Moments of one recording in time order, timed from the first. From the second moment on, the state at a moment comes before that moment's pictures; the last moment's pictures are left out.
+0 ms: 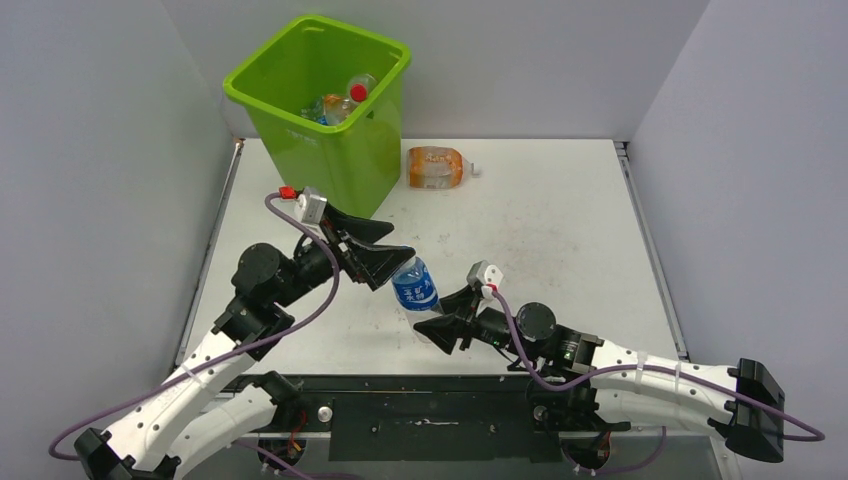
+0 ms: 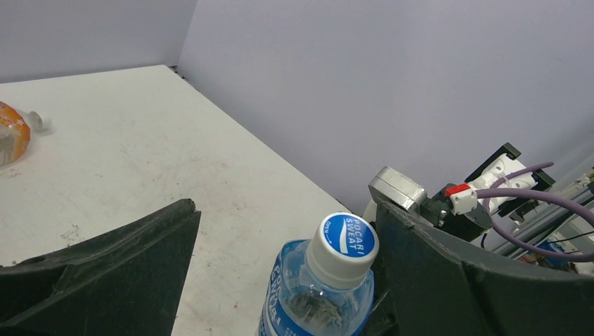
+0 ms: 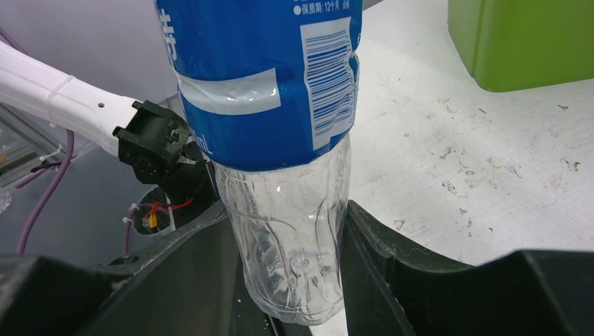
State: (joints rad) left arm -0.66 0.77 0.77 0.23 0.33 -0.62; right arm 1.16 0.83 0.45 0.37 0.00 0.29
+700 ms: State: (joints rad) left arm -0.78 0.84 0.84 0.08 0.34 -0.45; right arm 1.17 0.83 0.45 0.34 0.03 0.28
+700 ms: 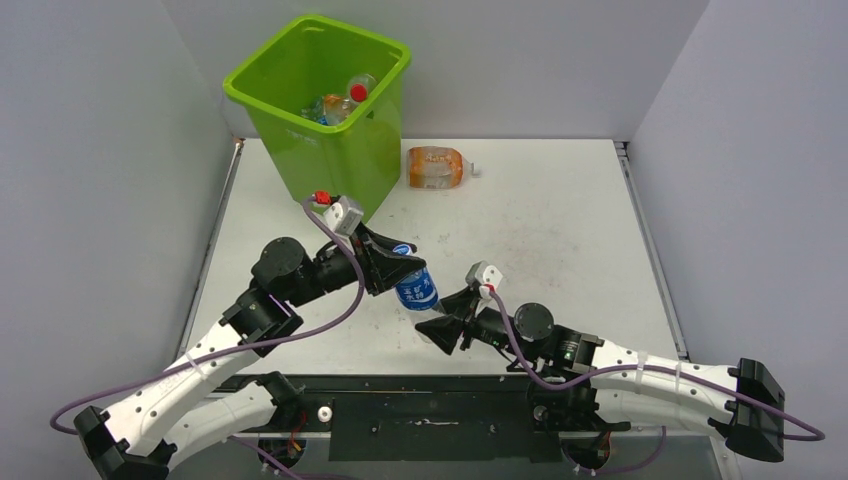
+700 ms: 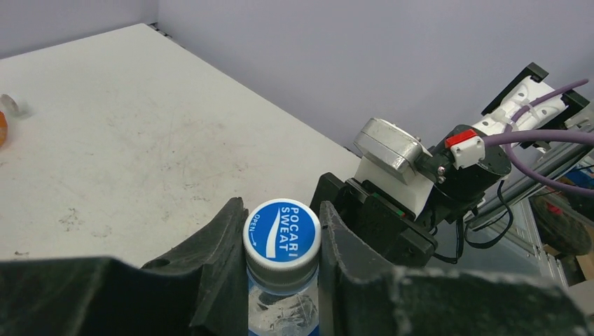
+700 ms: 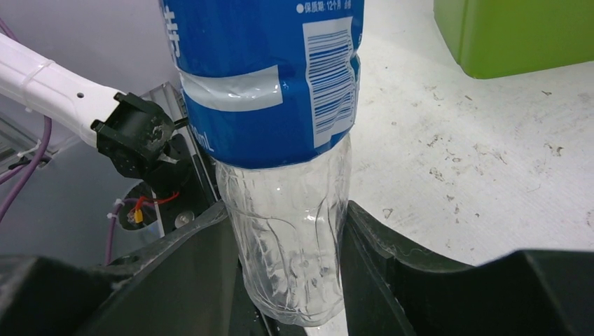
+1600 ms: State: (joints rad) left arm -0.55 1.29 1.77 0.15 -0.01 -0.07; right arm 1.18 0.47 0.64 0.00 0.23 0.29
